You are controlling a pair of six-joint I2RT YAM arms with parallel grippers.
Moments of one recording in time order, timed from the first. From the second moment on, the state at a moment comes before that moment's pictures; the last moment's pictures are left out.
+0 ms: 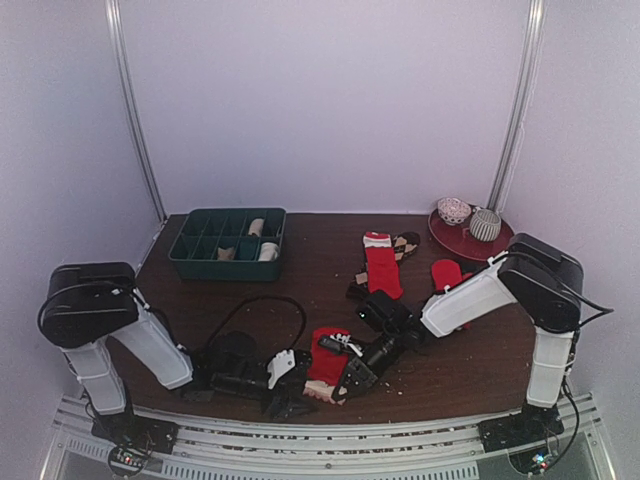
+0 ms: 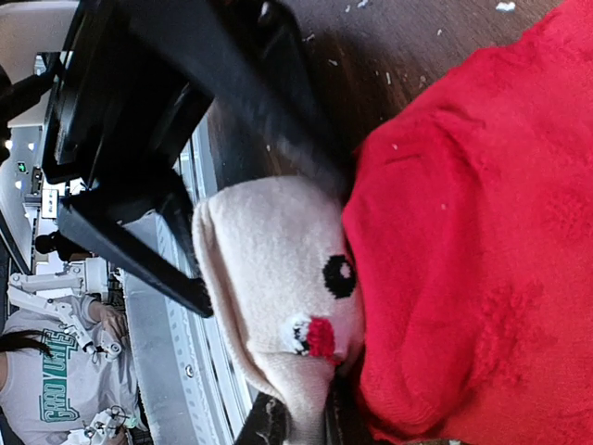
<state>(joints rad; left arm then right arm) -1.12 1.80 0.39 0.90 0.33 -0.02 0.92 1.93 0.90 -0.04 -0.89 0.27</state>
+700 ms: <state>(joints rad) -1.13 1.79 0.43 0.89 0.35 0.08 0.92 1.94 0.91 -0.06 -0.90 0.26</state>
